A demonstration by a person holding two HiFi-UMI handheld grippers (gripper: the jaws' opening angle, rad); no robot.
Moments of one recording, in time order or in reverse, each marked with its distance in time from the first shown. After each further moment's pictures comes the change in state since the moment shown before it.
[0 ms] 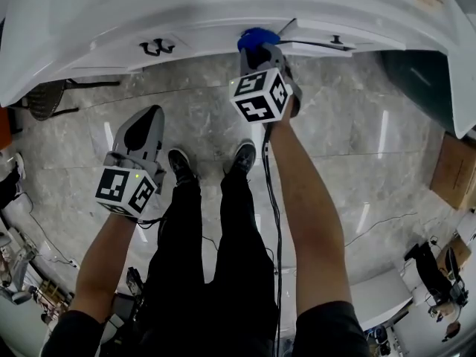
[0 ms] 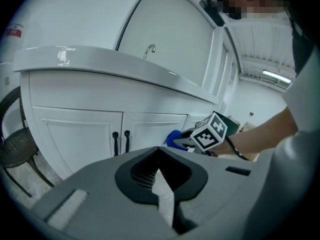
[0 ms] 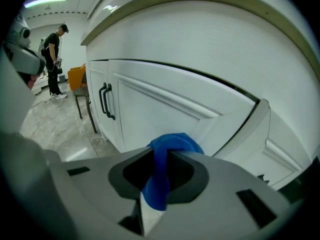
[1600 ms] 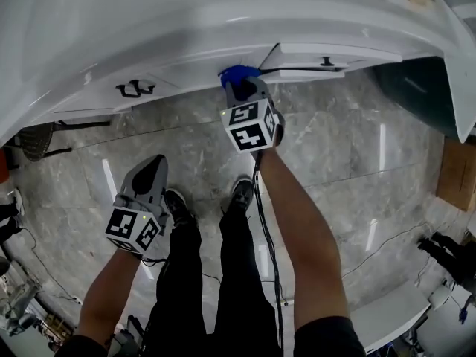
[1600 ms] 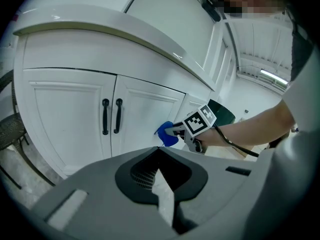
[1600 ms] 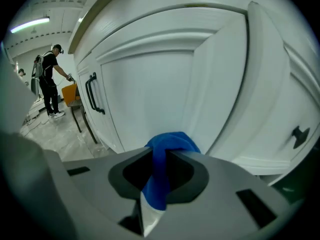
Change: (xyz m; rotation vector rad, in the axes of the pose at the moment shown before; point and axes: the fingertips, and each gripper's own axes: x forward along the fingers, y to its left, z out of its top) left arm 0.037 -0.003 -0.079 -0.014 0.079 -0.064; right arm 0.055 0.003 -0.041 0.193 -0.056 0.045
